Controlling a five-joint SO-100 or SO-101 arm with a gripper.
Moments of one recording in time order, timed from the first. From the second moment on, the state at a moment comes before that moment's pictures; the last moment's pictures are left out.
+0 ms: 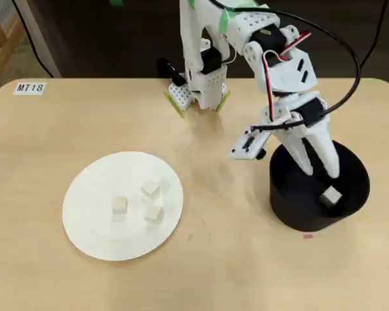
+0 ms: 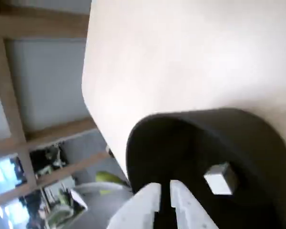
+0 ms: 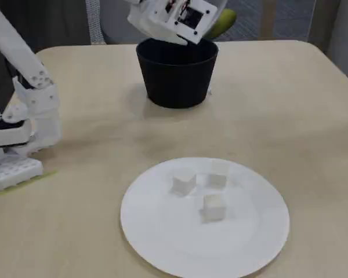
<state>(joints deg) -28.7 115.8 115.8 40.7 -6.2</state>
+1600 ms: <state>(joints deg) 27.2 85.7 90.4 76.1 -43.0</state>
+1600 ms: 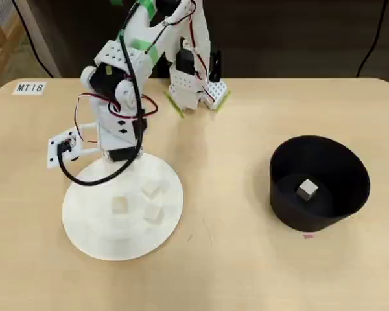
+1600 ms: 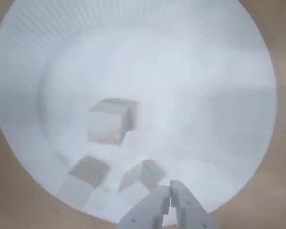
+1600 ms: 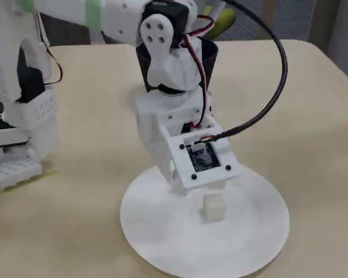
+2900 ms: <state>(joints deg) 26.3 71.0 83.5 66.4 -27.3</state>
